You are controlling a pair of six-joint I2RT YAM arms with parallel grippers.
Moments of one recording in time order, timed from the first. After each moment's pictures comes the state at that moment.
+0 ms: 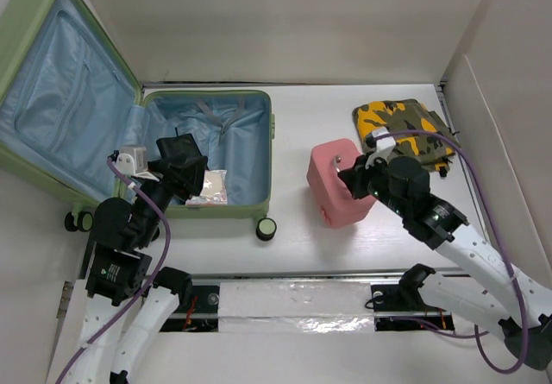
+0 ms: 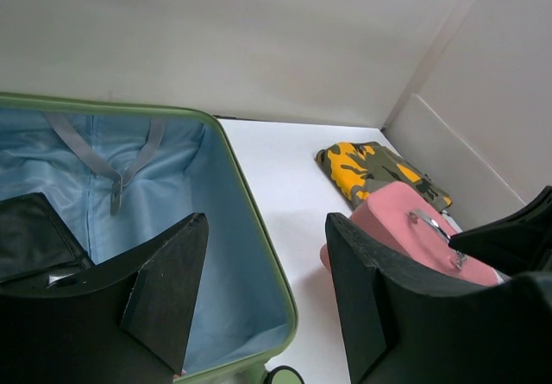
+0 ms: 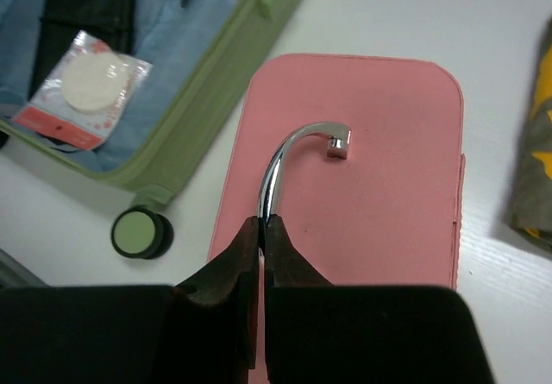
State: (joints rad) left arm -0.31 0.43 0.84 -0.31 0.05 -0.39; right arm 0.69 0.82 0.82 -0.31 0.13 0.24
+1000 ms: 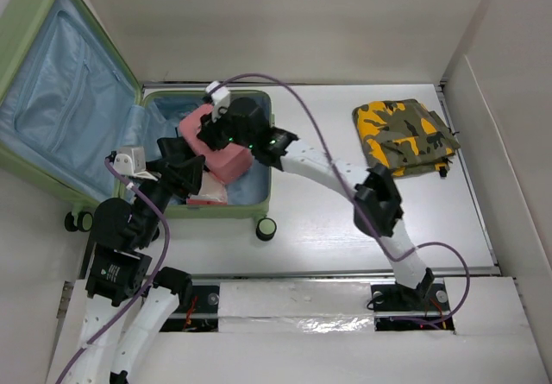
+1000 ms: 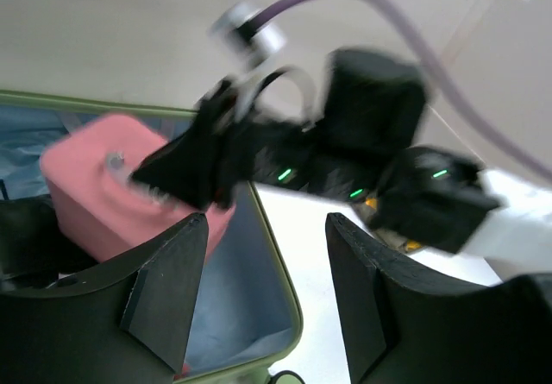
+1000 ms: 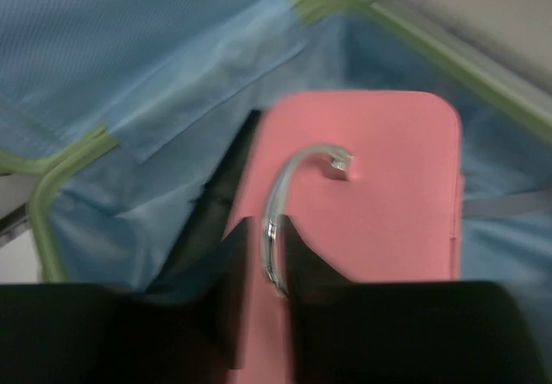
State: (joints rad) left arm -0.31 0.43 0.84 -0.31 0.03 -0.39; right arm 0.91 2.10 1.97 0.01 -0.08 0.14
